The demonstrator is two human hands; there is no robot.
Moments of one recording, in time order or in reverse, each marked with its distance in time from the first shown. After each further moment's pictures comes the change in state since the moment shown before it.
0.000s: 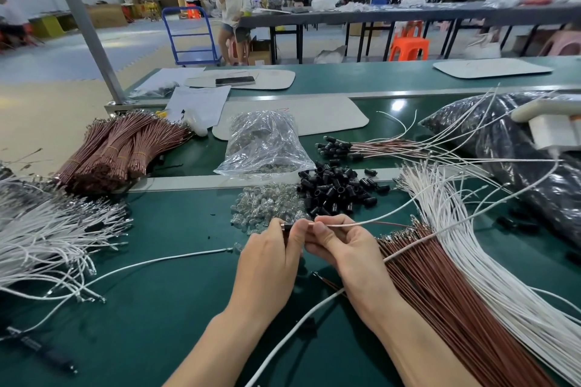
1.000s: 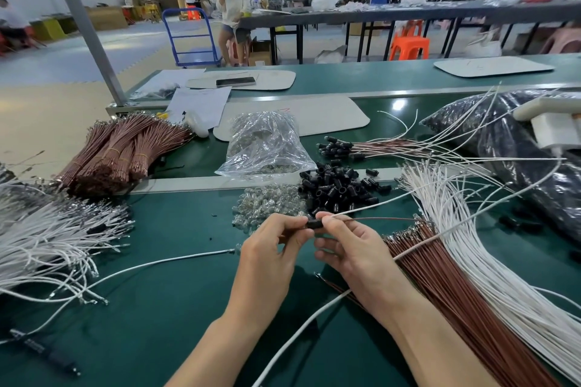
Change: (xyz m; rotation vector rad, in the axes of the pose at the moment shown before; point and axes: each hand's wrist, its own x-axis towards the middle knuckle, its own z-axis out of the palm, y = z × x) left_hand -0.001 -0.004 0.002 -0.319 0.198 0.205; right_hand 0.002 -0.009 -0.007 0.044 0.003 0.123
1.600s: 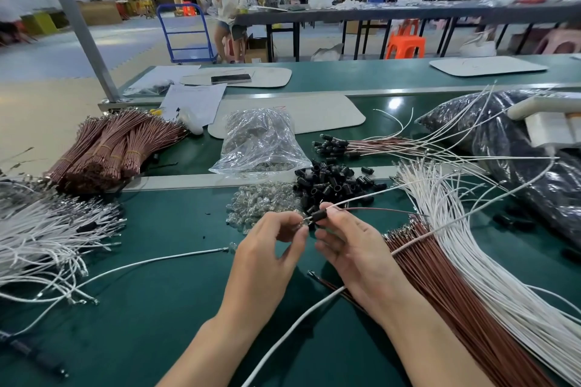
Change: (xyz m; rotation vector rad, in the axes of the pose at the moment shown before) left_hand -0.003 0.007 0.000 0.090 0.005 0.126; right_hand 0.003 -0.003 -0.003 0.137 0.011 0.001
